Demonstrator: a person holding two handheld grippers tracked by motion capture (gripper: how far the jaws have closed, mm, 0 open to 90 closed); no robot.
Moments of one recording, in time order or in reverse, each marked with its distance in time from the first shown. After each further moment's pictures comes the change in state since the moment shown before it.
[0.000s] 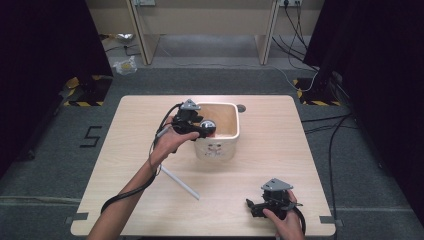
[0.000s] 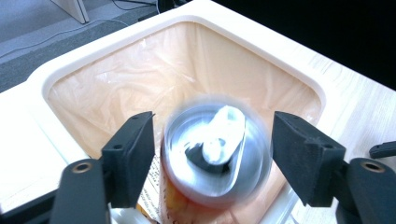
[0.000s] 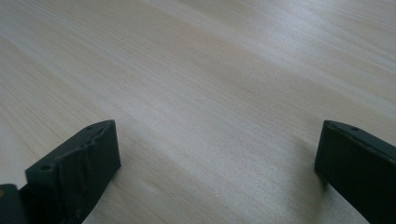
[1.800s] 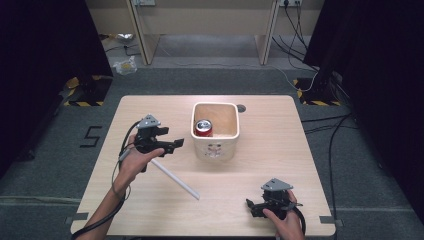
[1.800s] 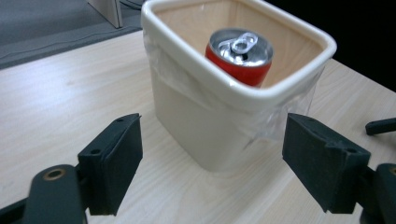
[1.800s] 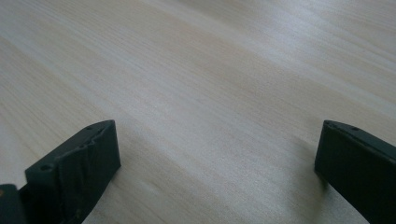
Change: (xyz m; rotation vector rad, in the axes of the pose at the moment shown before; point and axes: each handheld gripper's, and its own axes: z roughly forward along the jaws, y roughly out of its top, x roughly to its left) left arm 0.015 -0.079 -0.084 -0.087 0.081 -0.104; right arm 0.000 0.000 0.000 0.001 -0.001 0.000
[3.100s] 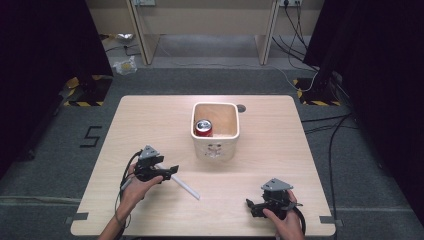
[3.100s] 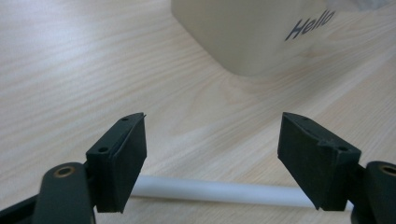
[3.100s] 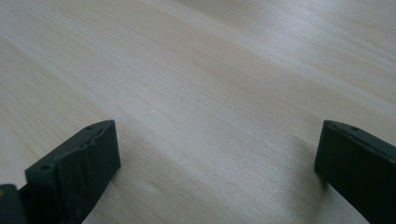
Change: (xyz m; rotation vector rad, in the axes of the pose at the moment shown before) left arm 0.003 -0.097 0.018 0.110 0.084 -0.078; right arm 0.000 0.000 0.000 0.000 0.000 0.000
